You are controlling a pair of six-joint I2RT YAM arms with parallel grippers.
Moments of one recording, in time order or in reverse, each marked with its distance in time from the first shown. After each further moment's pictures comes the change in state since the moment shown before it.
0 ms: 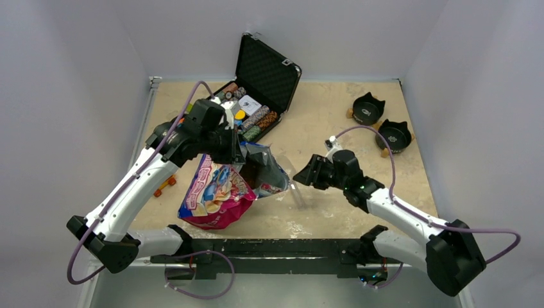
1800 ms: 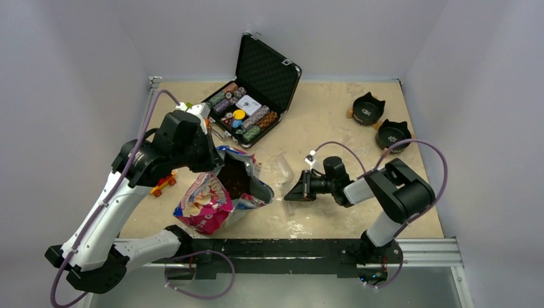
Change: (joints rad) left arm 0.000 -0.188 0.019 -0.135 -0.229 -0.125; right arm -0.010 0.565 -0.039 0.529 -0.441 0.056
